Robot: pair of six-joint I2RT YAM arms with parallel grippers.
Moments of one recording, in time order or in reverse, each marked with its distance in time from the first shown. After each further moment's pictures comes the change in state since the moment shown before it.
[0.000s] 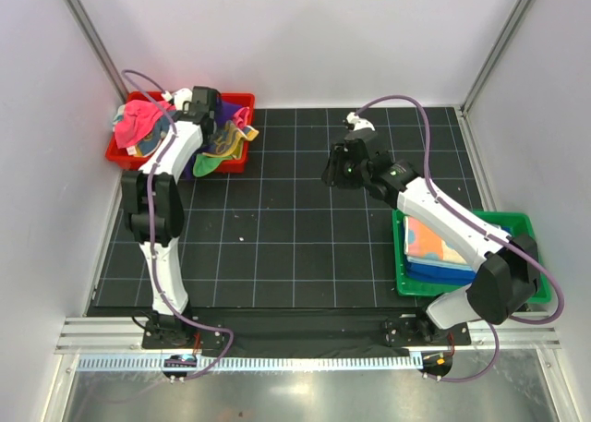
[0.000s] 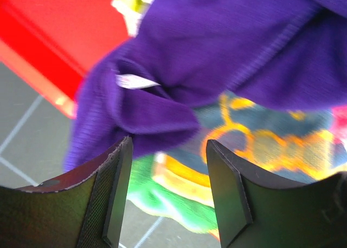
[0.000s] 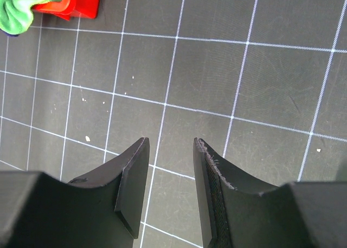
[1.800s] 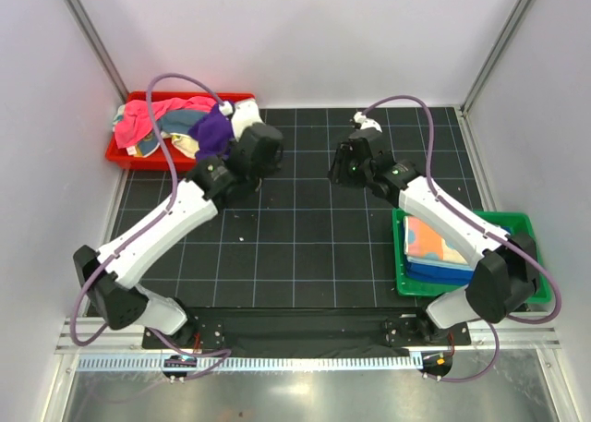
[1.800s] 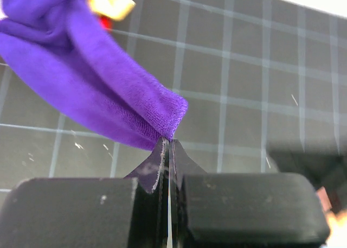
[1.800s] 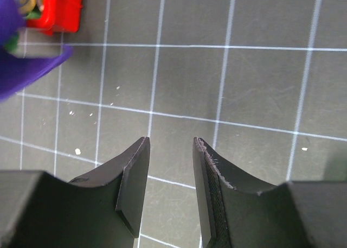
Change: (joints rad) left arm -0.601 -0.608 -0.280 -0.049 -0.107 -0.041; right arm -0.034 0.009 -0.019 0.018 0.021 0.016
